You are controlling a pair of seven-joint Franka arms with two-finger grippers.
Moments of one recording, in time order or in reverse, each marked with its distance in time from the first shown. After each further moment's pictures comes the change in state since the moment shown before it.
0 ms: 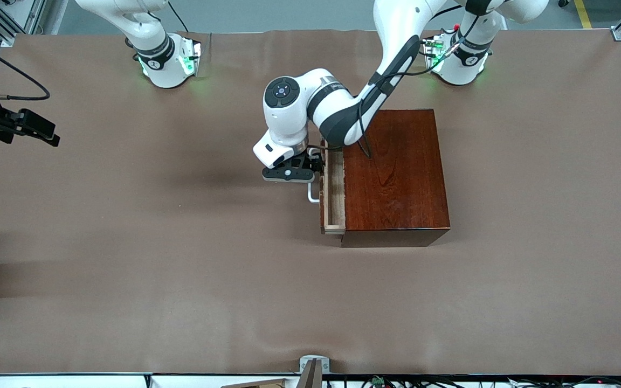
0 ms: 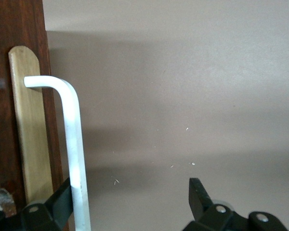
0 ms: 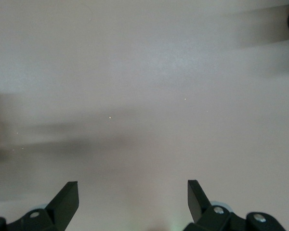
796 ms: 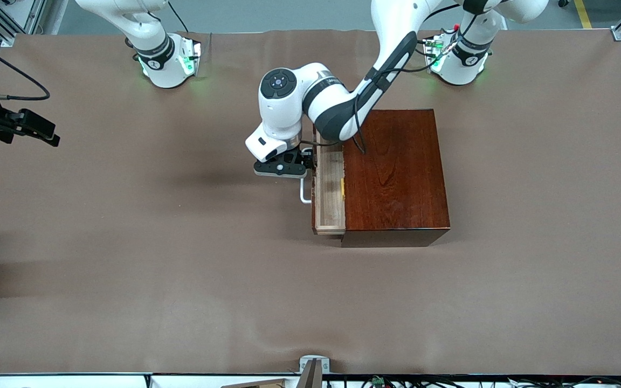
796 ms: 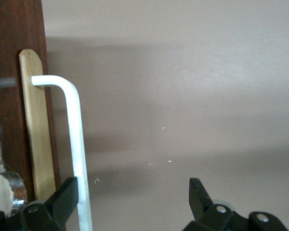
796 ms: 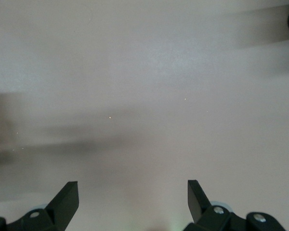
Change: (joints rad) left arm -0.016 0.000 -0.006 0.022 -0.017 0.041 0.000; right arm 0.000 0.000 0.000 0.000 0.000 0.000 0.000
